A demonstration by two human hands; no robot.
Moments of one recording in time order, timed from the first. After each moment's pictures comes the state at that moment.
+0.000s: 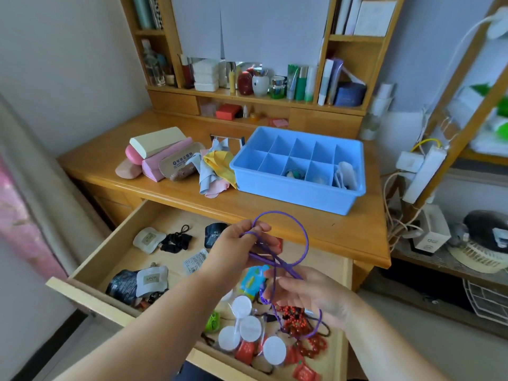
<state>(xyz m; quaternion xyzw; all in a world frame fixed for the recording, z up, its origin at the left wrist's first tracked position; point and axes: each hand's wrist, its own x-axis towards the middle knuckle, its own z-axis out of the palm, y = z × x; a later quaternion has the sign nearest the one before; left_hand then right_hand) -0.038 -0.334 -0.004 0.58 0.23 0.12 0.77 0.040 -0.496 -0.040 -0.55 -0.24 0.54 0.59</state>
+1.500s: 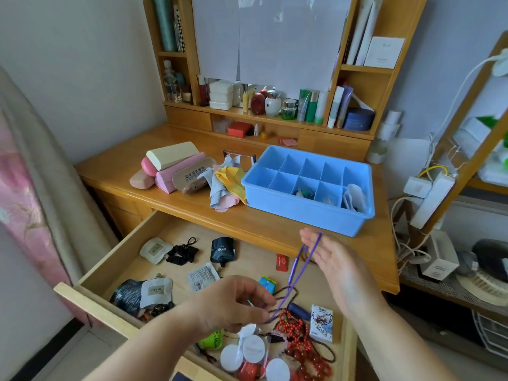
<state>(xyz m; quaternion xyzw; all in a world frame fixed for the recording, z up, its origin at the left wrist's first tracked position) -0.099 -0.326 -0.002 0.70 0.16 -0.10 0.69 0.056 -0.481 0.009 -0.58 -0.23 0.26 0.73</state>
